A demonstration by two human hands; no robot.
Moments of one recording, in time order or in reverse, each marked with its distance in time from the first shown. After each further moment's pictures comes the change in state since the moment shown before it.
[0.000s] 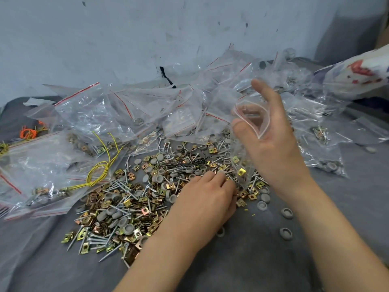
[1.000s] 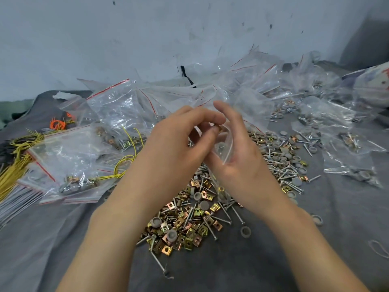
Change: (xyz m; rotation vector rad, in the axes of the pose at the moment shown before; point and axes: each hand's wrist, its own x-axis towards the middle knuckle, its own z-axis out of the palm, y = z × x) left_hand -0.012 -0.053 -0.102 -0.566 0.371 -0.281; right_hand -0.022 -0.014 0.072 -0.114 -0.260 -0.031
